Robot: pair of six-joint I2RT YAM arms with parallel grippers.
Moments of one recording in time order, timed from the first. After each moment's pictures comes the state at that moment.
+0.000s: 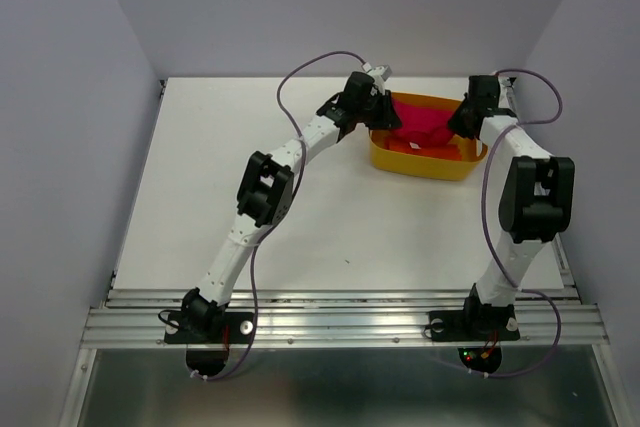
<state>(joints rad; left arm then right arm) -0.65 2.57 2.37 -0.26 0.36 -0.56 -0.03 1.88 1.45 -0.32 0.13 0.58</state>
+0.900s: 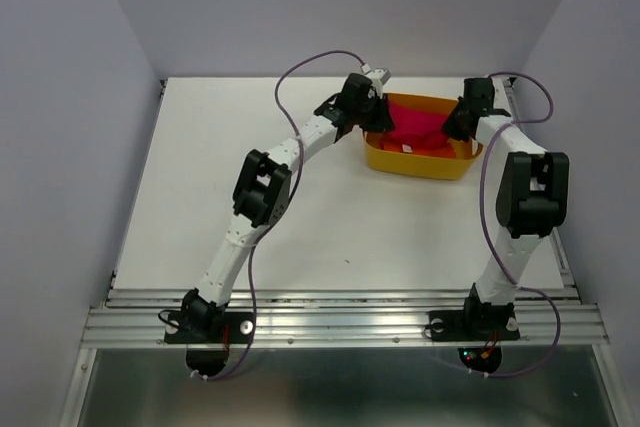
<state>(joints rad) -0.64 2.54 2.30 -0.26 0.32 -0.44 -0.03 1.95 1.48 -0.33 0.12 0.56</state>
